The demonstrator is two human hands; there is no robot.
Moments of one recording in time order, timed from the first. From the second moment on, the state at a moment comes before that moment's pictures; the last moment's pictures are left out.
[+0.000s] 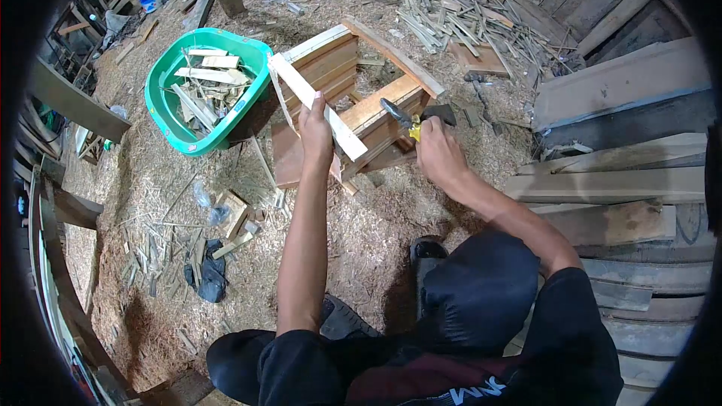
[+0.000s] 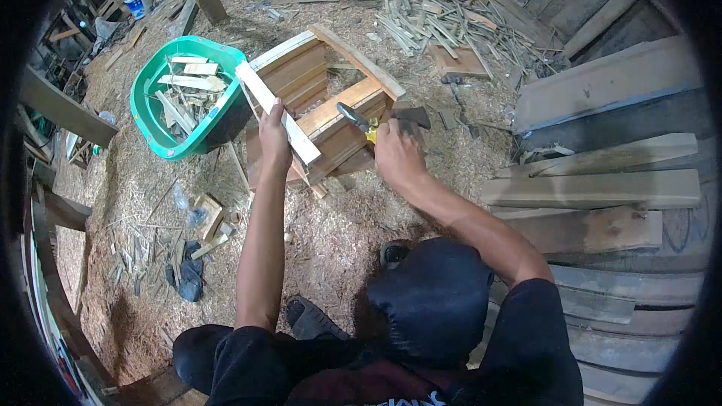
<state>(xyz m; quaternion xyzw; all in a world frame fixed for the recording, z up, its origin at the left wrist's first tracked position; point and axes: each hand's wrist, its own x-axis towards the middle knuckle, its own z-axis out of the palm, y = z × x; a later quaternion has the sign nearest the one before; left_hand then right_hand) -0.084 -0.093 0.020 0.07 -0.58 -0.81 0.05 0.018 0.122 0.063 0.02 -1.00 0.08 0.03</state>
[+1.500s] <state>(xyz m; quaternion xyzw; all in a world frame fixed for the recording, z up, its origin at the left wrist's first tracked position) -0.083 -0.091 0.022 0.09 -0.60 -0.79 0.08 0.014 0.115 0.071 0.02 -0.95 0.30 -0.03</state>
